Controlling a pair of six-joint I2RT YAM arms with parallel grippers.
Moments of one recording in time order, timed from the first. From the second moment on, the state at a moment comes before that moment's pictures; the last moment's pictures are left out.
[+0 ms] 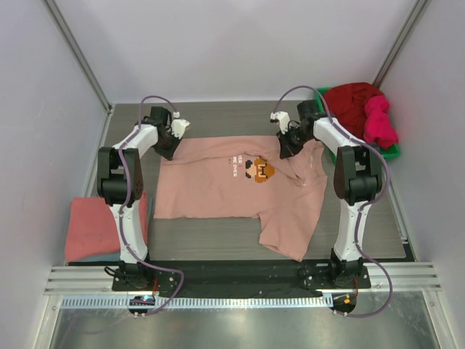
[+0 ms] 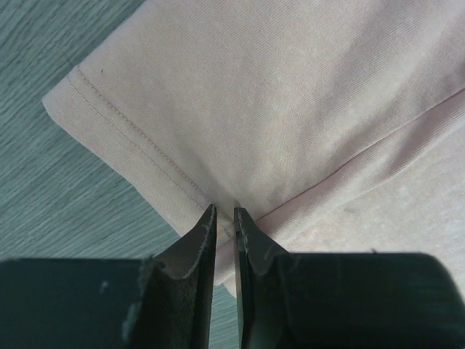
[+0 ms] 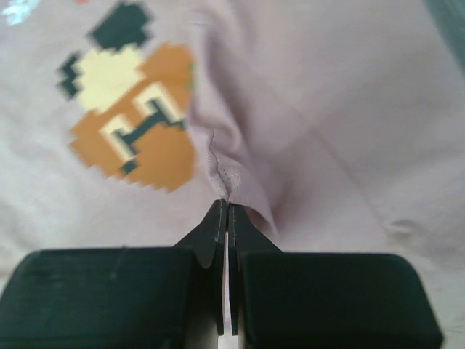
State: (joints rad) left arm -0.08 2.11 1.60 -0.65 0.12 0.50; right arm 0.15 2.12 1.68 -0.74 -0.52 -0.60
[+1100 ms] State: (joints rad) left arm -0.07 2.44 2.16 -0.80 0.10 0.46; right arm 0.03 2.27 1.93 -0.81 -0.35 -0.55
